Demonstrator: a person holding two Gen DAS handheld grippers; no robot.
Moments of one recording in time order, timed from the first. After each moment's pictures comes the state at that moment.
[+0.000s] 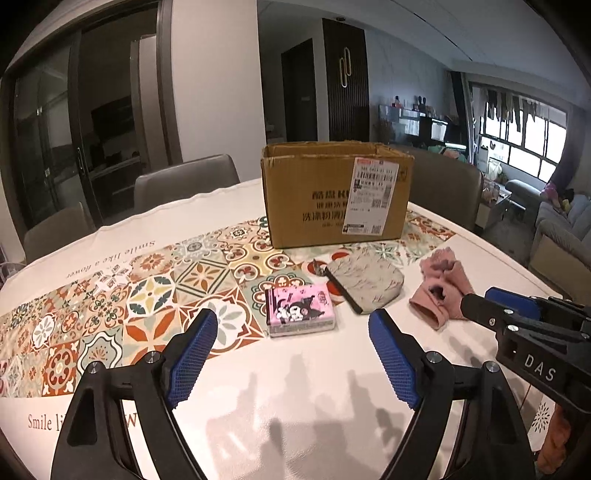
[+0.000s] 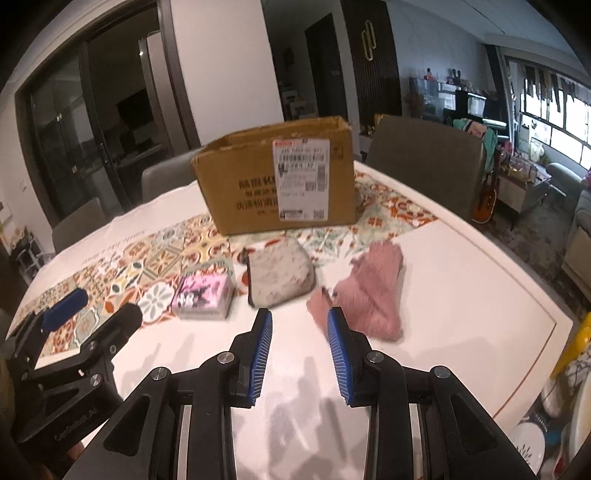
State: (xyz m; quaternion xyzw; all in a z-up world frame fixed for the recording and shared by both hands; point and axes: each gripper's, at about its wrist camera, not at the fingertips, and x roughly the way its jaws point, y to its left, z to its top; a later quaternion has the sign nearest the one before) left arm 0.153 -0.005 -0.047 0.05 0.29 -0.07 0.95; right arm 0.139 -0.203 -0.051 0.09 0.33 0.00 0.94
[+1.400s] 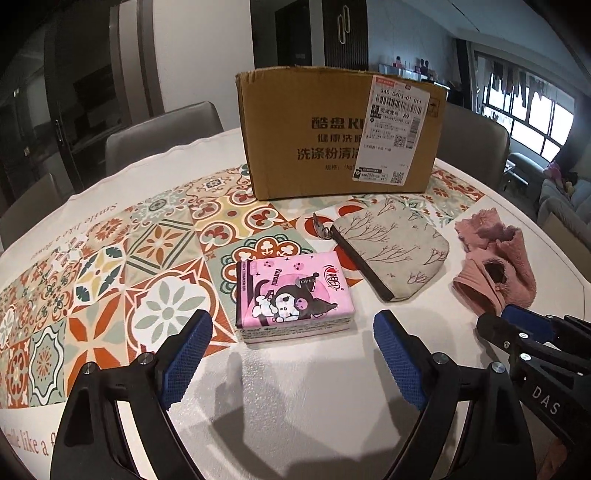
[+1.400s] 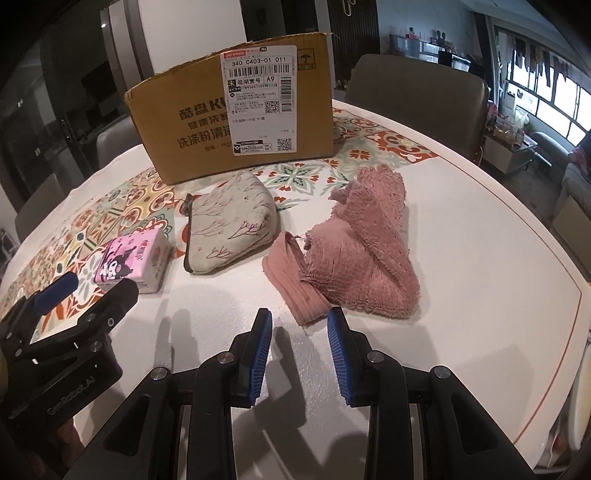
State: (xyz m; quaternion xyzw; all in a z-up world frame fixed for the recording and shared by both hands) left arm 0.237 -0.018 -0.113 0.06 0.37 -0.08 0.92; right arm 0.194 -0.211 -0.119 0.10 0.41 -0.05 0.90
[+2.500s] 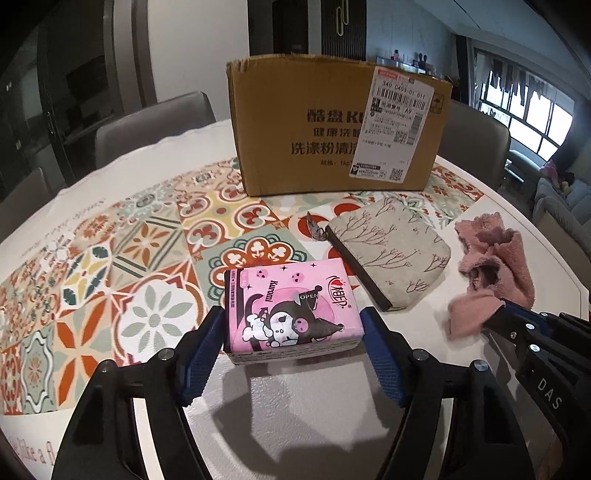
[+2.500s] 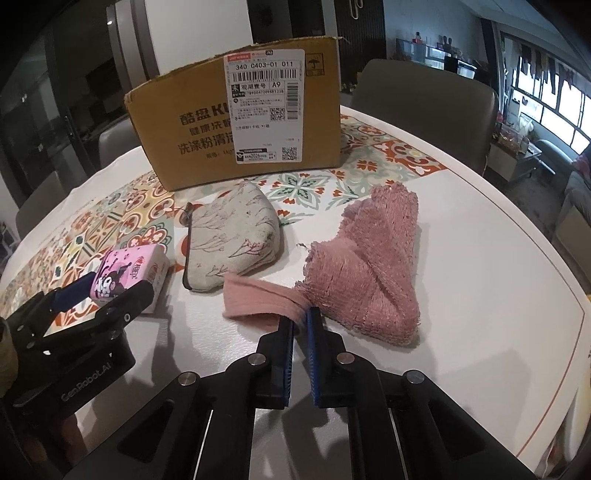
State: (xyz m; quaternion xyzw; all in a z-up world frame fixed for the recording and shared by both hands) left arm 0.249 -0.022 -0.111 0.05 0.39 -0.09 0.92; right arm 0.207 -0.212 -0.114 0.09 0.41 -0.04 0.91
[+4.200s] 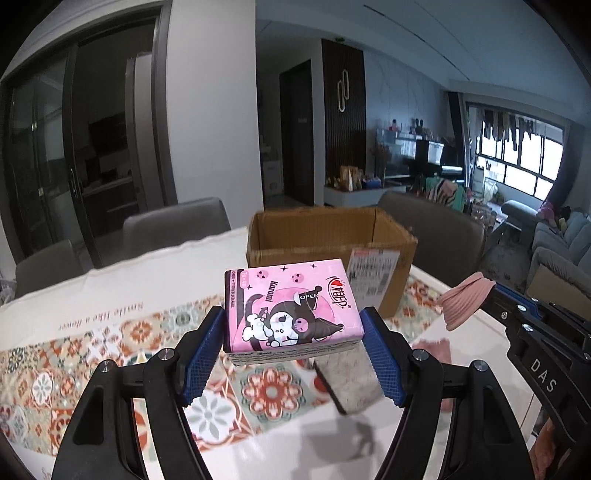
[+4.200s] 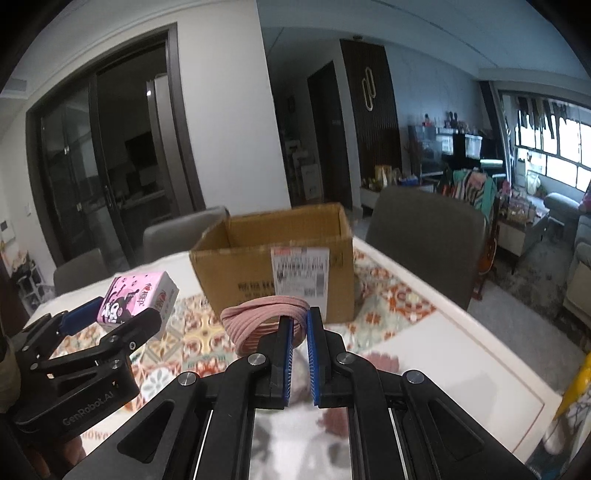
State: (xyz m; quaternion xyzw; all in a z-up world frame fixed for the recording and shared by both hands) left arm 0.227 -0.028 0.038 0.04 0.25 -0.08 0.96; right arm 0.186 -0.224 0.019 0.08 0.22 -0.01 0.97
